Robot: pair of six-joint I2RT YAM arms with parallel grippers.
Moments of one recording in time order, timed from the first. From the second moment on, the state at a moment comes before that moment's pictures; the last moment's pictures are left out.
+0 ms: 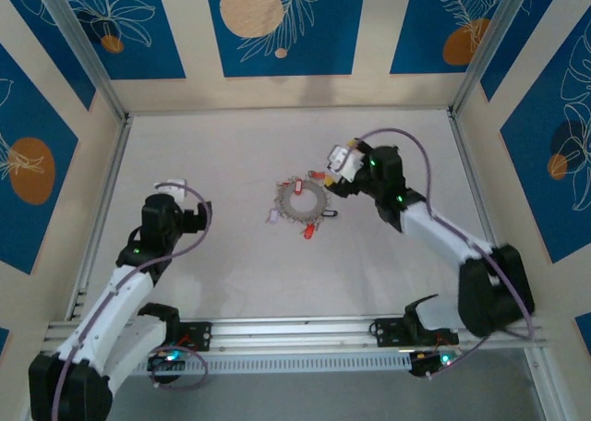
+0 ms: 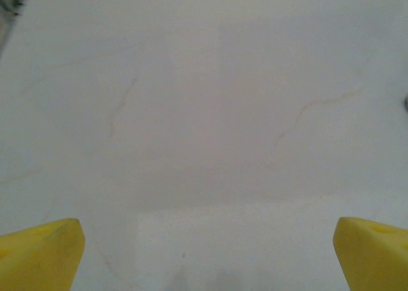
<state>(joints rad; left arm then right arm) -0.21 0.90 0.49 -0.17 -0.13 -0.01 0.37 1.19 0.69 0.21 -0.18 -0.58</state>
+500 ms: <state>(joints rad) -0.21 1.30 0.36 0.46 -0.11 0.13 0.08 1.21 0.24 0.63 -0.13 -0.09</state>
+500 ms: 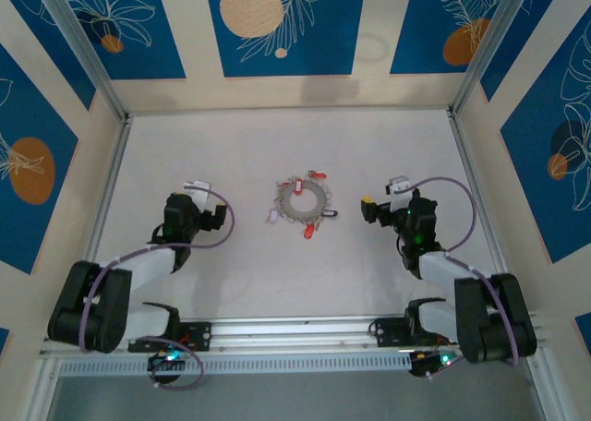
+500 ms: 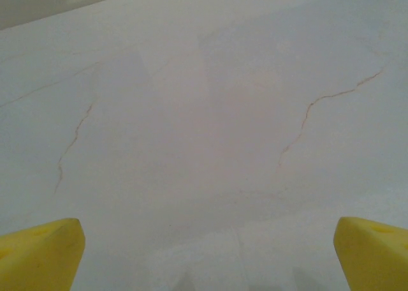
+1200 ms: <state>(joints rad) -0.07 1.54 0.38 0.72 -0.04 0.09 0.00 1.53 0.40 0.79 -0.15 0.05</state>
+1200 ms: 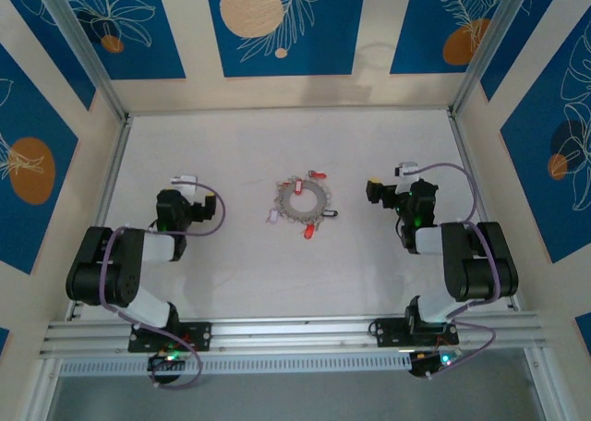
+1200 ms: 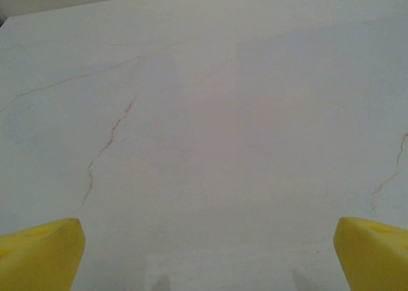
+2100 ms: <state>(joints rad) -0.07 1.54 0.38 0.72 -0.02 0.09 0.00 1.53 0.40 0.74 -0.17 0.06</state>
